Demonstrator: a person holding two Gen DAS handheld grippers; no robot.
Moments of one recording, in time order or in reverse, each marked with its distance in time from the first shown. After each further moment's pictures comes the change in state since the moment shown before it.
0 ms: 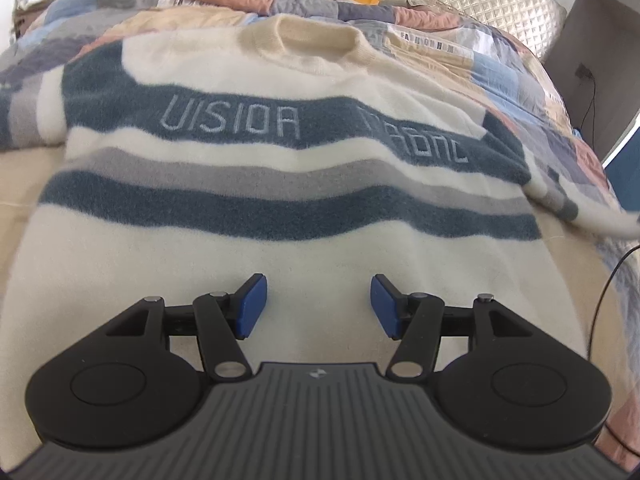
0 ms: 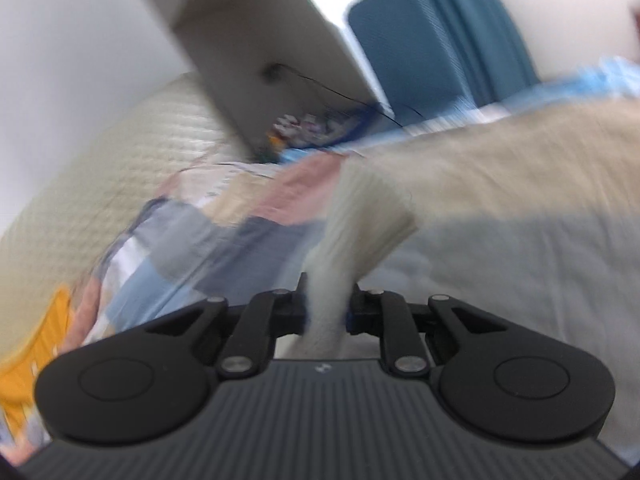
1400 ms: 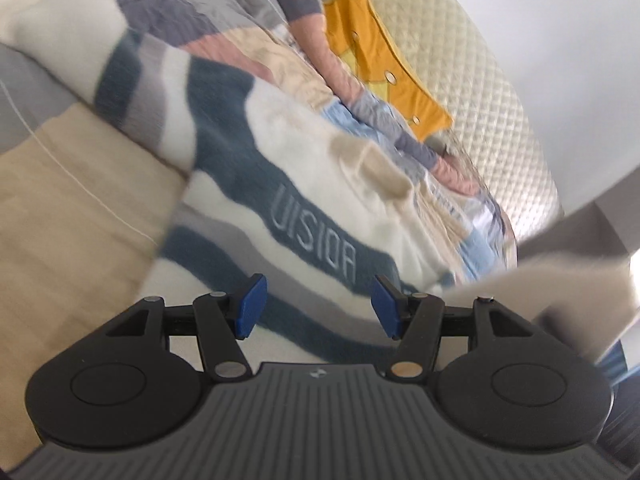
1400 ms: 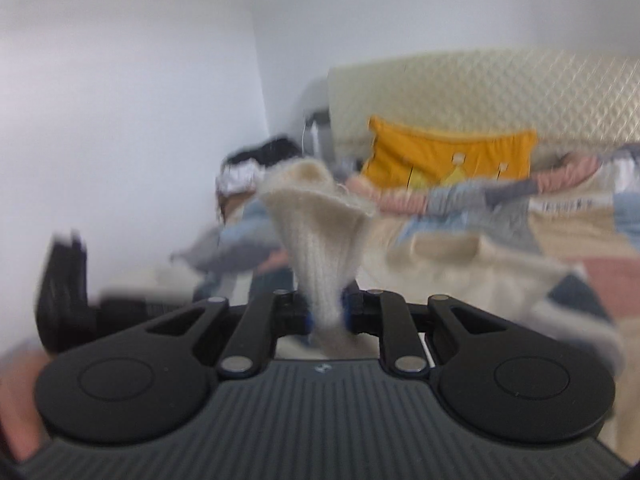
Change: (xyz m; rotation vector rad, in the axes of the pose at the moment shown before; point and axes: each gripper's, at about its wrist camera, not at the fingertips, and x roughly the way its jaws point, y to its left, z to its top) left arm -0.069 0.151 0.039 -0.564 -0.185 -0.211; right arm -0.315 0.314 -0.229 -0.766 0.365 1.014
